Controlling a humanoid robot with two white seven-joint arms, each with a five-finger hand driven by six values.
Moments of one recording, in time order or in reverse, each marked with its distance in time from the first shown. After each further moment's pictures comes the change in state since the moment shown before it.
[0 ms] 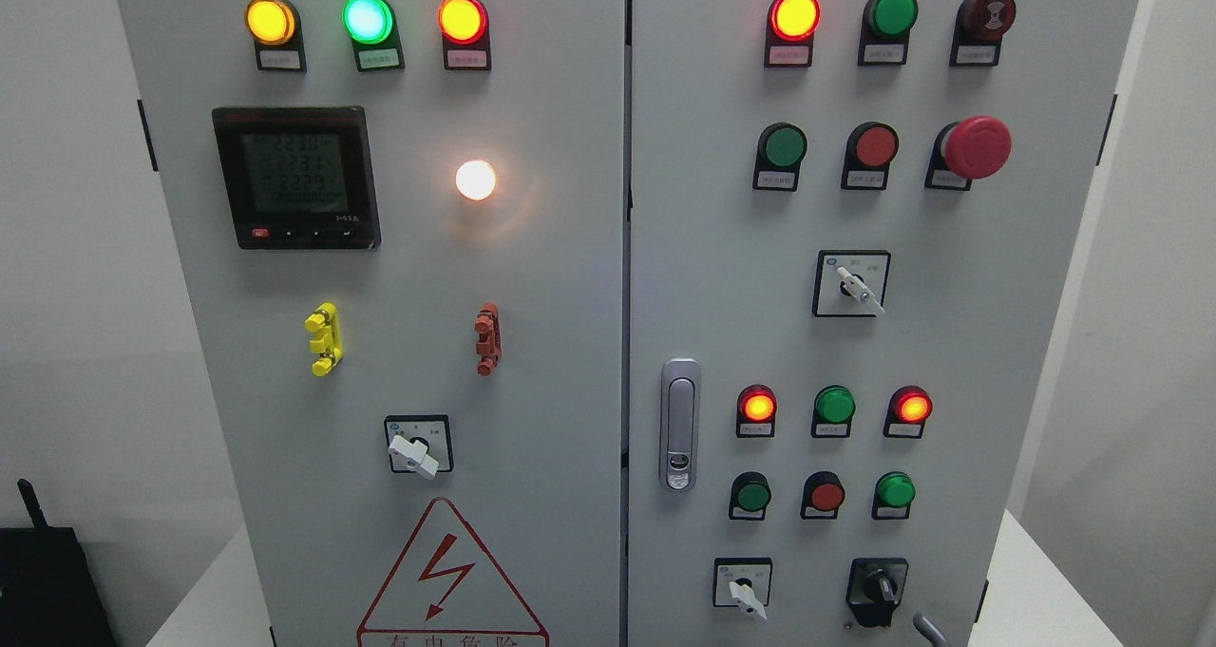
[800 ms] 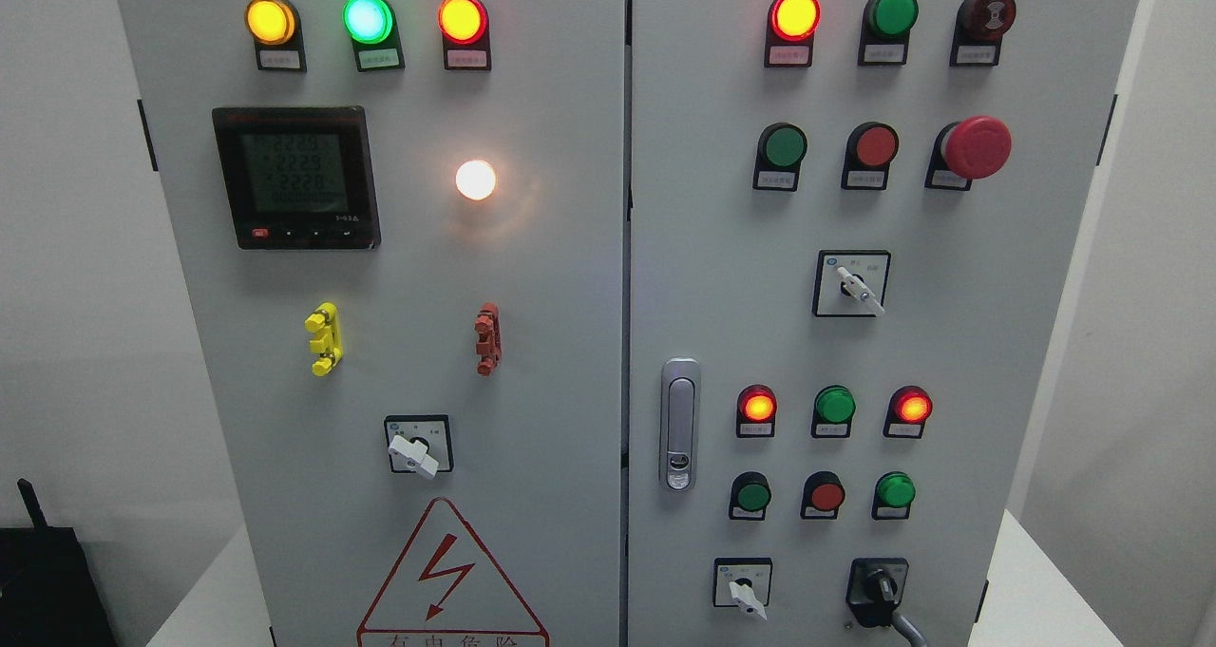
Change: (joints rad) left arm 0.000 0.000 0.000 0.000 0.000 0.000 0.000; right arm -0.005 -0.001 0.037 0.008 0.001 -0.002 0.002
